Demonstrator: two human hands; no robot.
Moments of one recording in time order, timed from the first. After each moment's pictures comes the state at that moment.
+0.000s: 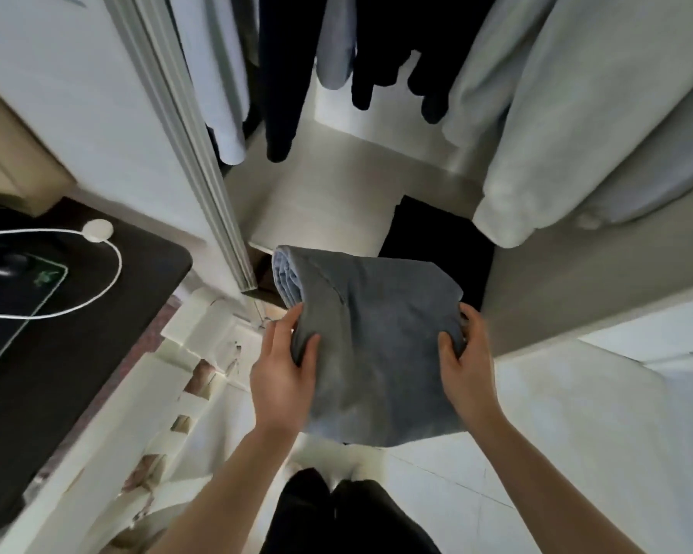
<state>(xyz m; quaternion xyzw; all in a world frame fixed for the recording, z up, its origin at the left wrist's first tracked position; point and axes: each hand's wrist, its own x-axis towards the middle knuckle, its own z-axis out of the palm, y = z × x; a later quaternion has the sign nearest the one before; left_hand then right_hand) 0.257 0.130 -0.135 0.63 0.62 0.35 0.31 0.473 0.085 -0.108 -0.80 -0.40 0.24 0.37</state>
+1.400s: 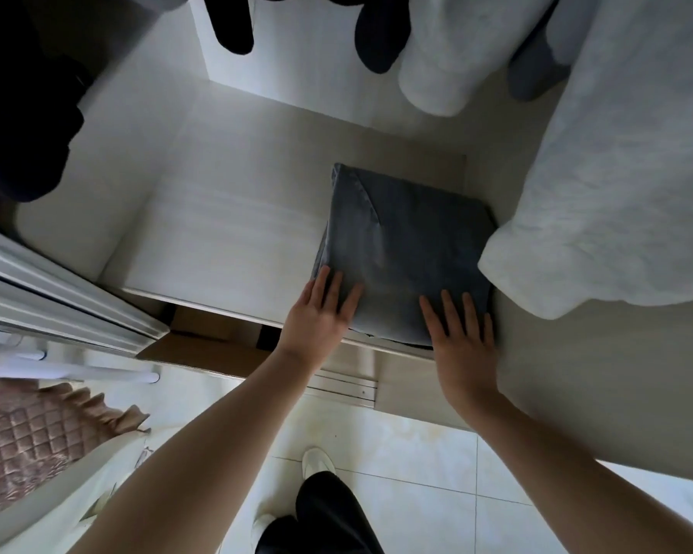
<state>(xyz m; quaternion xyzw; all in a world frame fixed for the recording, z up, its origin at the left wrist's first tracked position) 0.439 0.349 -0.329 0.95 0.29 0.03 -0.03 0.632 0.203 -0.301 -0.81 -0.57 -0.08 -0.10</state>
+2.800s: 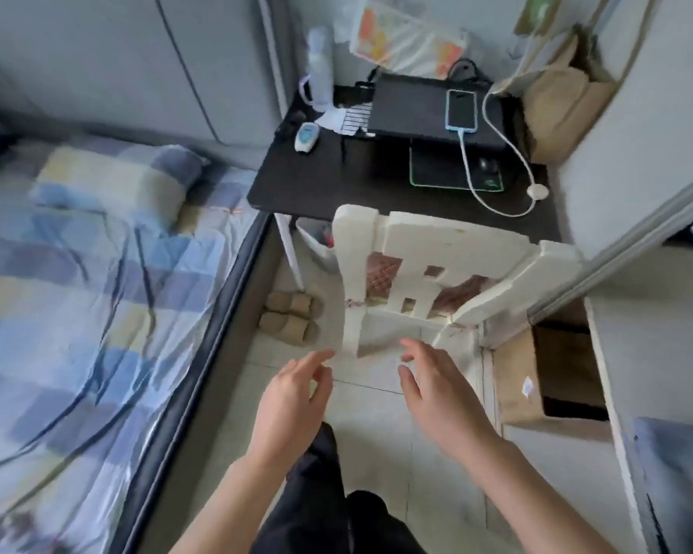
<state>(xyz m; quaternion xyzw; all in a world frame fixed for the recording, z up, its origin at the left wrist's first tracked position) 0.250 -0.213 -0.097 0.17 0.90 0.37 0.12 0.329 -0.023 -0.083 -0.16 -0.94 0.29 -0.01</state>
